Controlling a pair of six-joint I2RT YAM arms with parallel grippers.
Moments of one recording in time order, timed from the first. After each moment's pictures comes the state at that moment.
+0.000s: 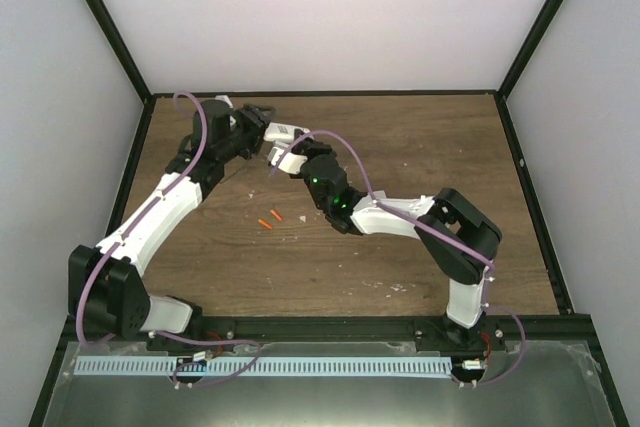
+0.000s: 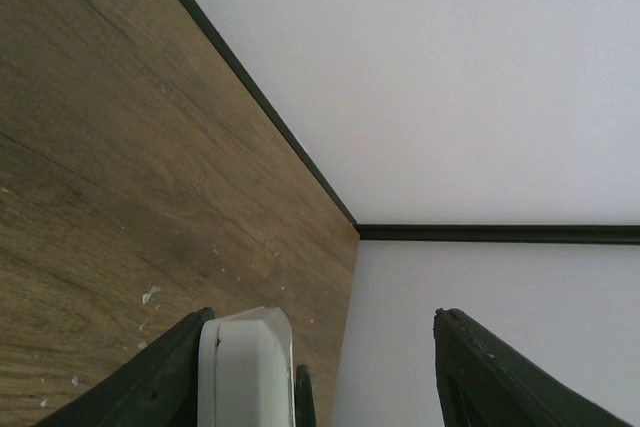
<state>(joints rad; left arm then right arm) -0.35 1.37 1.12 -0.10 0.18 -1.28 0.91 1.84 1.09 0.76 0.52 -1.07</state>
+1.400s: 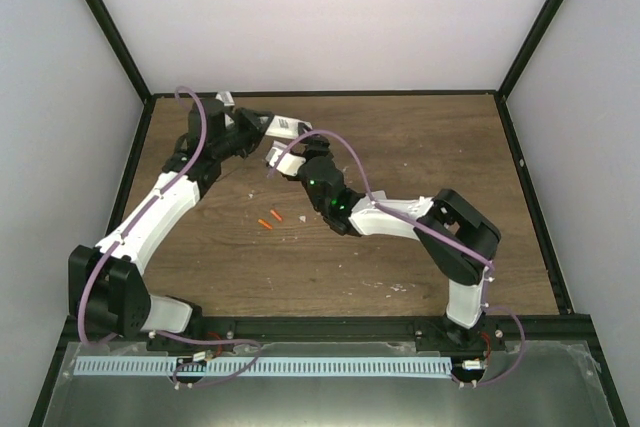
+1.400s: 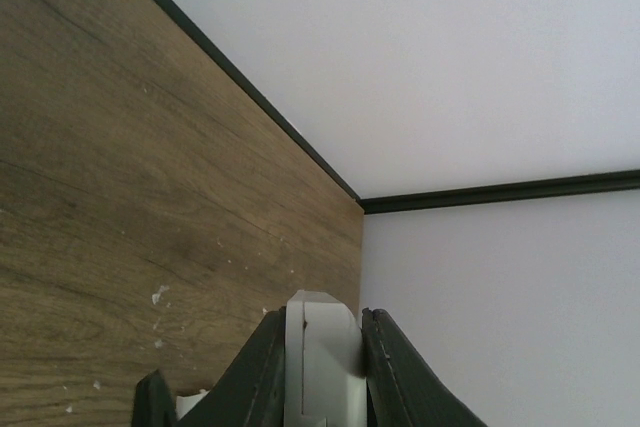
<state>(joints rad) -0.32 1.38 1.12 -0.08 0.28 -1.17 0.92 1.86 1.10 0.77 0.54 -1.01</state>
